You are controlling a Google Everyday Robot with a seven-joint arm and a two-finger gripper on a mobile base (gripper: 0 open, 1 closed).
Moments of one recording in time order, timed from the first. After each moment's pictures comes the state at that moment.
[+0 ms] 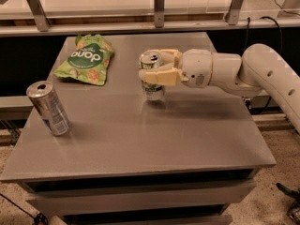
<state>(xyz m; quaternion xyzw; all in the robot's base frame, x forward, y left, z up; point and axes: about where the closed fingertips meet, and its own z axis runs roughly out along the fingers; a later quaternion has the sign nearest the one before) 0.569 -0.006 0.932 -0.48 0.52 0.44 0.55</state>
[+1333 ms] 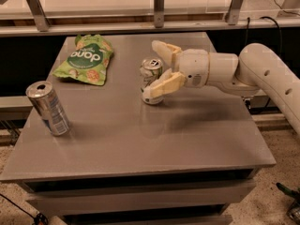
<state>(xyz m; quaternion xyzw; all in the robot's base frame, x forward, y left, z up) 0.566 0.003 0.934 -0.49 0.51 0.44 0.55</state>
